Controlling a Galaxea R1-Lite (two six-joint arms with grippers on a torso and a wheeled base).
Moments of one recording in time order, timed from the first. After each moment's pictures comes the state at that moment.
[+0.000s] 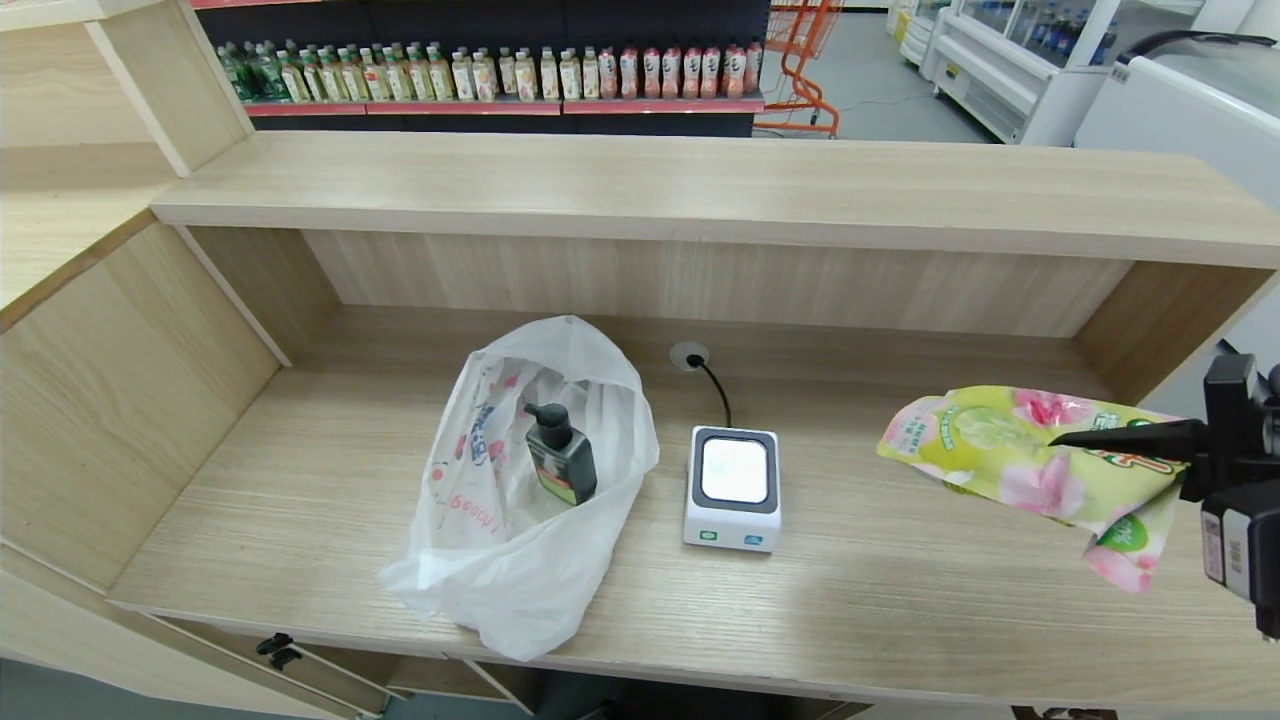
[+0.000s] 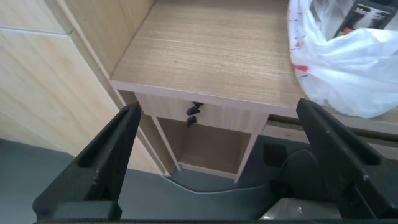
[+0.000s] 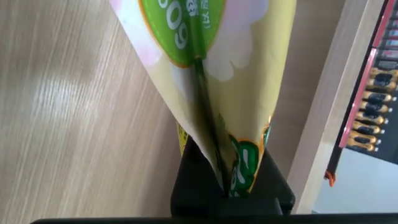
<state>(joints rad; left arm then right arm) 0.00 0.00 0.00 0.05 0.13 0.01 0.02 1.25 -0.87 0.17 0.54 -1.89</state>
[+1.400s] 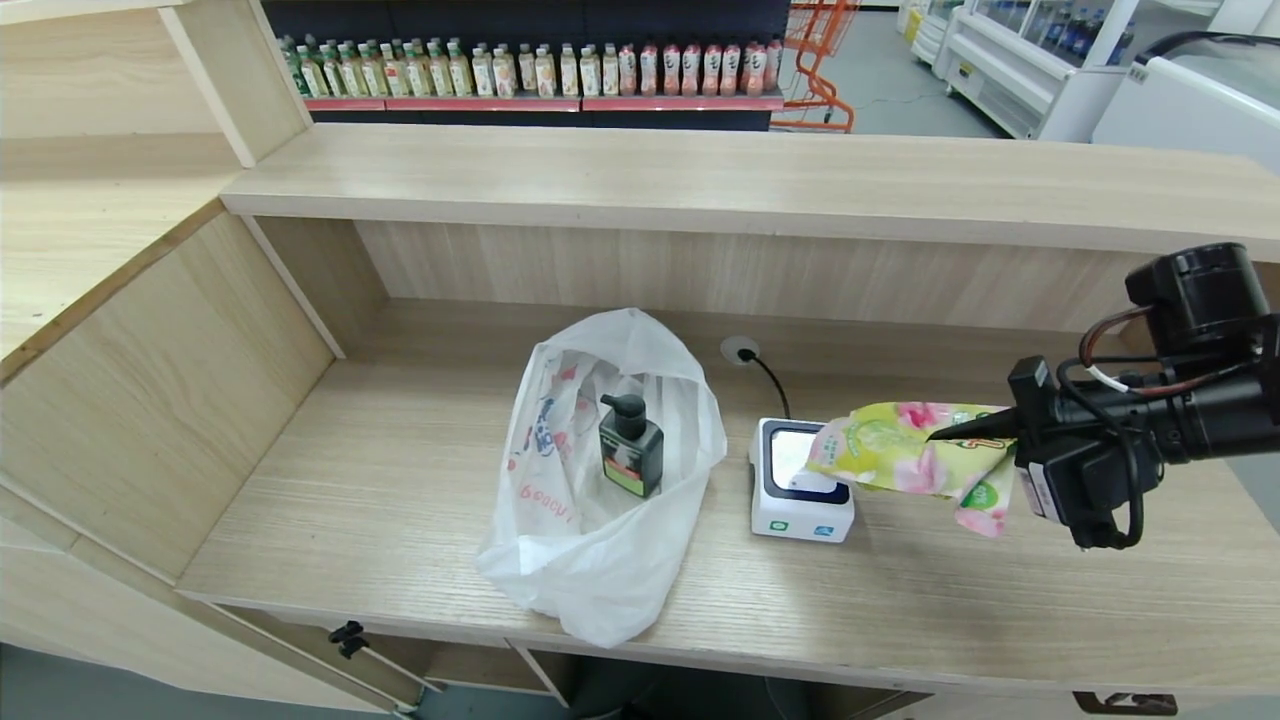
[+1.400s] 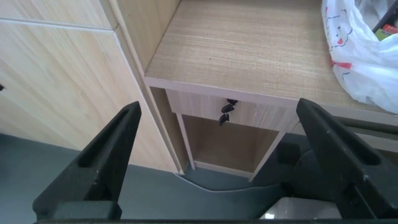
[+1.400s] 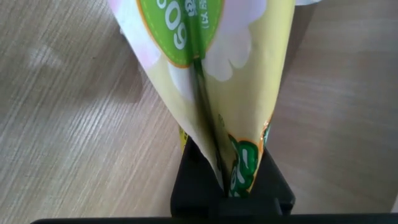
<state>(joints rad) 0.00 0.00 0.00 0.05 0.13 0.01 0.04 1.67 -1.08 0.19 0.63 -2.06</state>
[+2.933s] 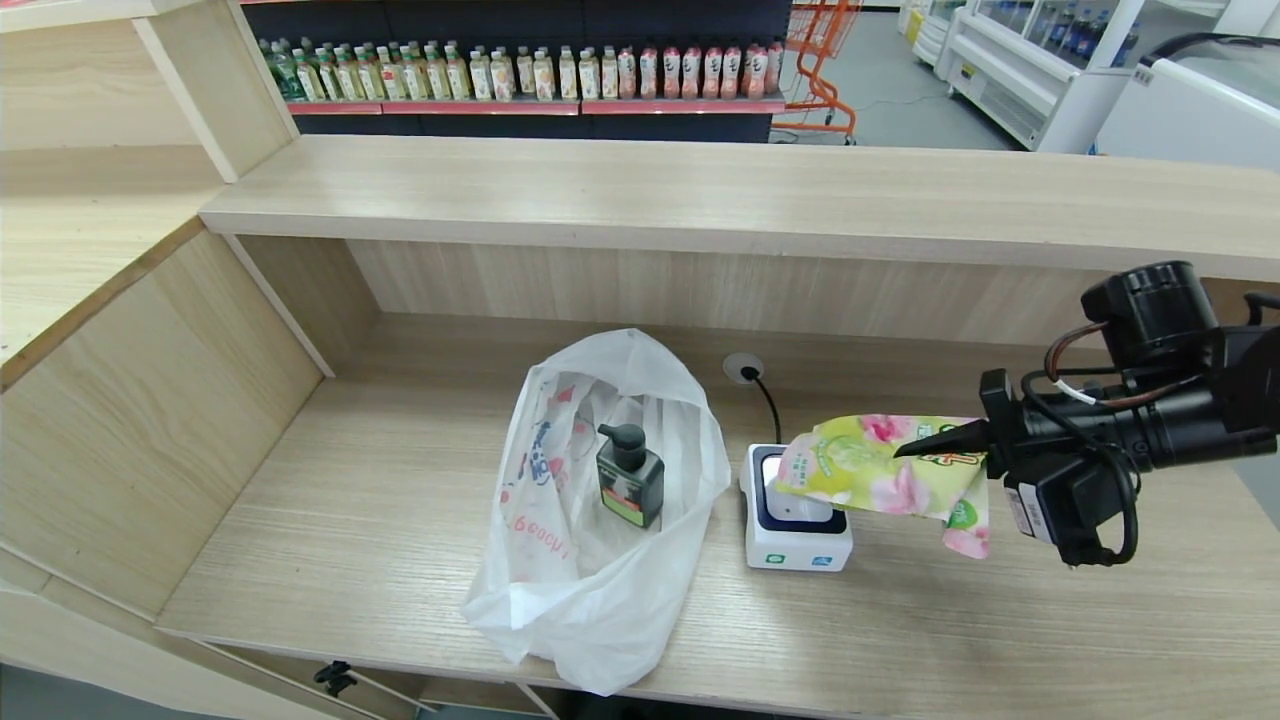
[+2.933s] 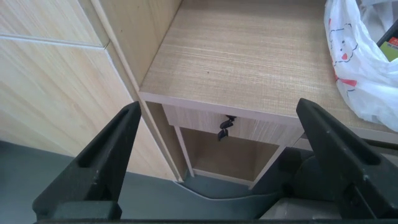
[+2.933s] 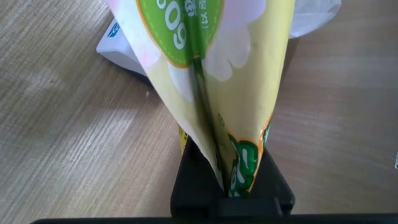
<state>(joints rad) 0.00 0.00 0.00 0.05 0.13 0.01 0.08 1.72 -1.08 0.18 0.74 -2.12</state>
